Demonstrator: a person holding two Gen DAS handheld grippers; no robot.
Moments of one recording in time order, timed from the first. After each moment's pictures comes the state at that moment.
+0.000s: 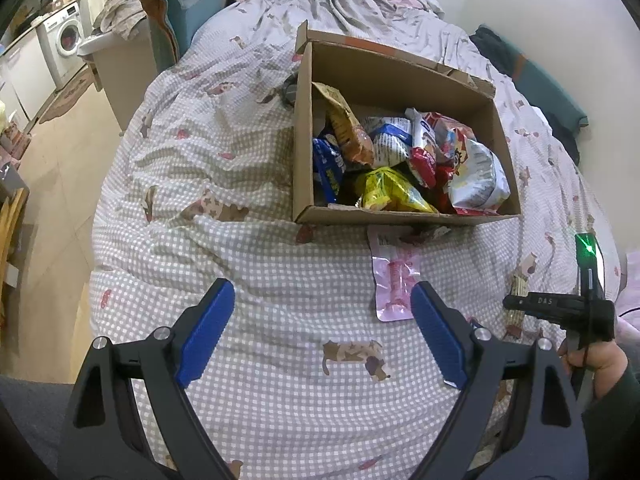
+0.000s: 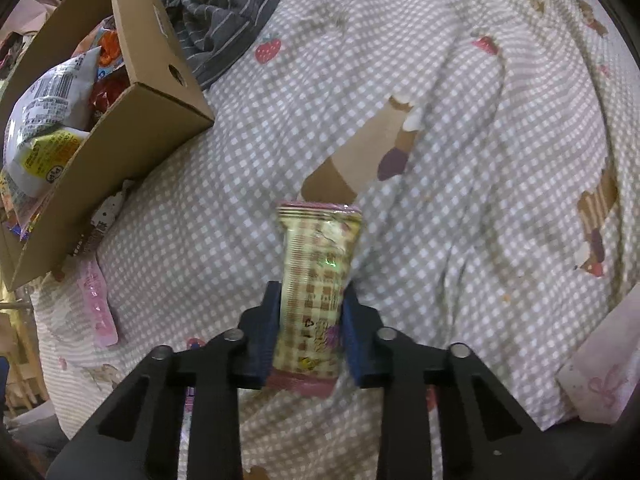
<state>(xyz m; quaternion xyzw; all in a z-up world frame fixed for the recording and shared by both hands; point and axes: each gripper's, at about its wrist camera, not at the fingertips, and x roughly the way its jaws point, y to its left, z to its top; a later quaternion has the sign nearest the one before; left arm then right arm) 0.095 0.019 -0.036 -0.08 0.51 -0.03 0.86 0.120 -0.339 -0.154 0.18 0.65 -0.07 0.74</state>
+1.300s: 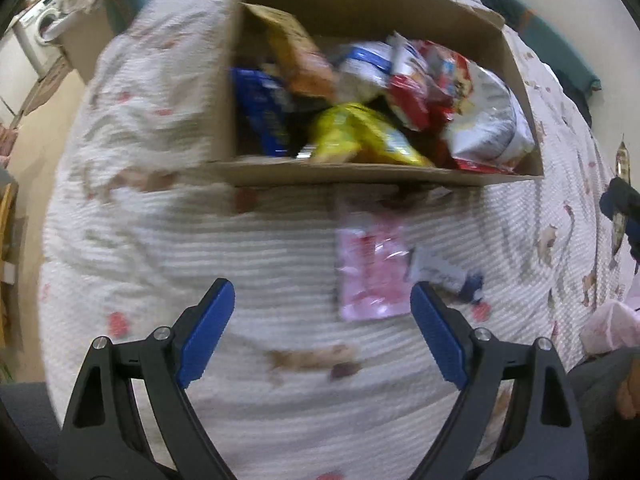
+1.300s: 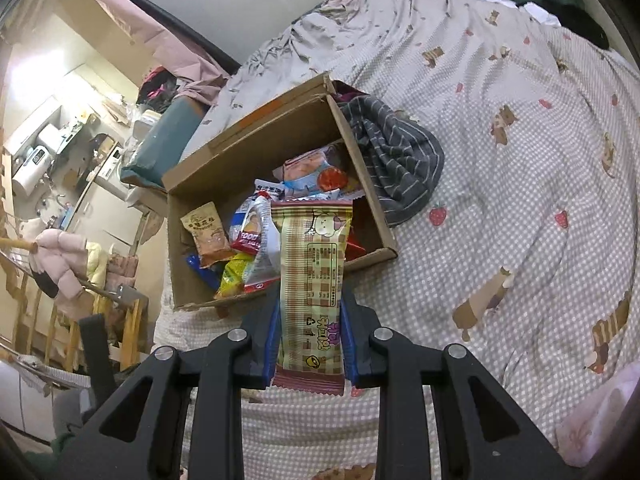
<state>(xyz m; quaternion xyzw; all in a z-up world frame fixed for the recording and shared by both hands) 0.137 -0.044 -0.100 -0.06 0.58 -0.04 0.81 0.116 -0.317 -0.027 0.23 0.47 0.14 0.84</state>
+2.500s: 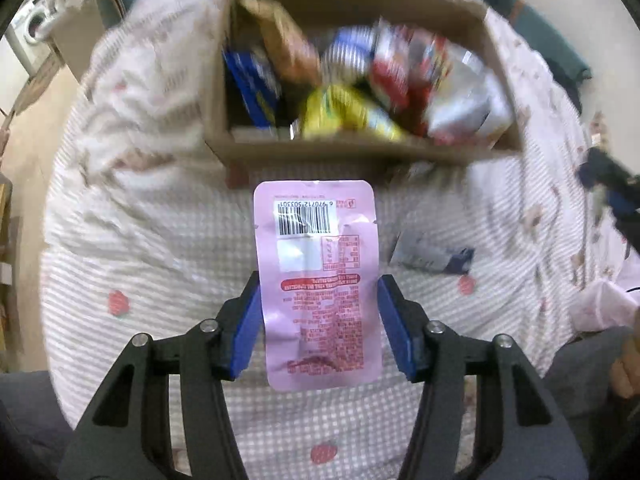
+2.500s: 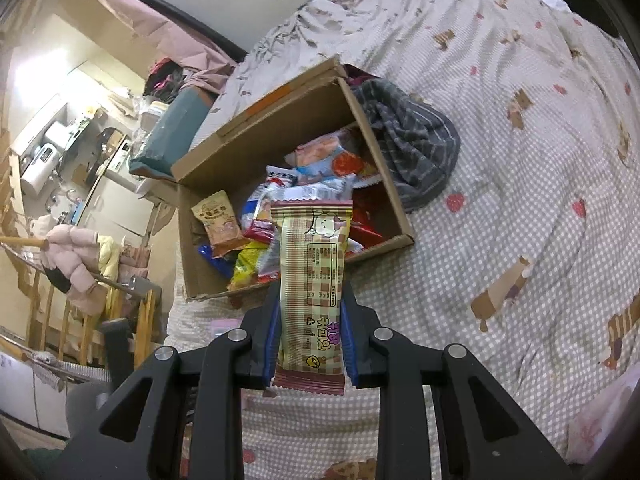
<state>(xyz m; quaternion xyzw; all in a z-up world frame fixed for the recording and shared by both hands) 0.115 -0.042 -0.074 -0.06 0.59 -0.06 0.81 0.122 -0.308 -0.029 0.23 0.48 0.16 0.83</state>
